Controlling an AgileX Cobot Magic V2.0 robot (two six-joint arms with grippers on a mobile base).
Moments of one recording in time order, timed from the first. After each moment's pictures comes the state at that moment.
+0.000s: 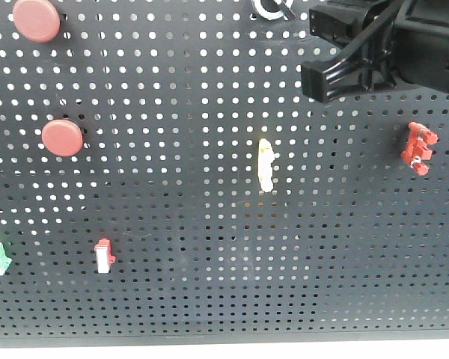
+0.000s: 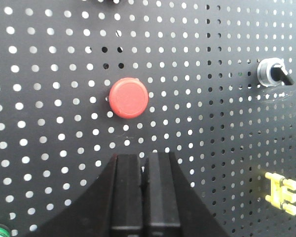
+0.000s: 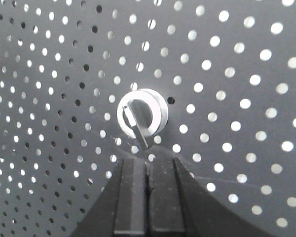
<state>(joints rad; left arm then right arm) -0.42 0.77 -0.96 0.02 0.01 0.02 0.63 1.22 -1.51 -0.42 0.33 0.09</state>
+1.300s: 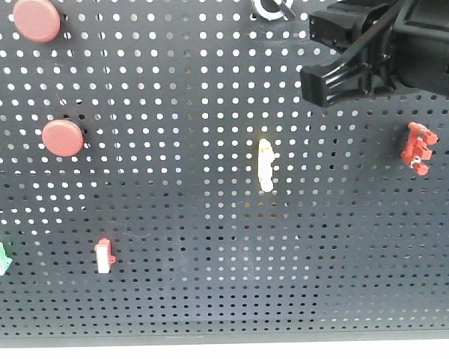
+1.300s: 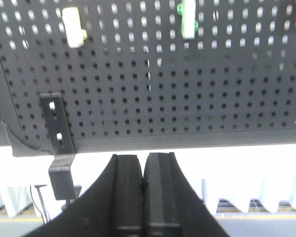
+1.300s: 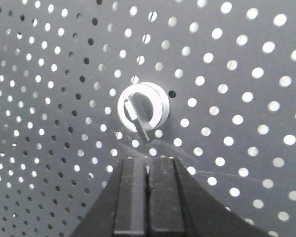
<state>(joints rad) 0.03 -0.01 0.03 0.01 0.11 0.04 0.63 1.22 -1.51 -0.42 0.35 0.09</state>
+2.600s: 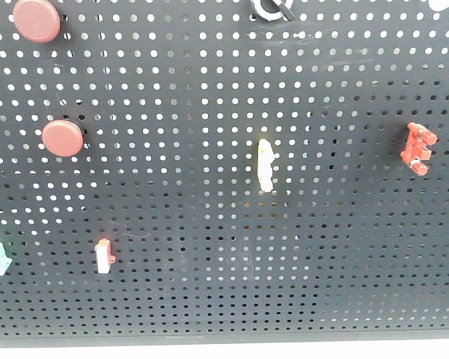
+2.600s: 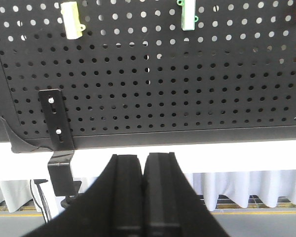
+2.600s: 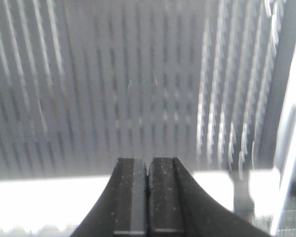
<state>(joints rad) 0.03 -0.01 0.03 0.01 0.12 0.04 0.02 0.09 -0.10 -0.20 0.17 0.21</state>
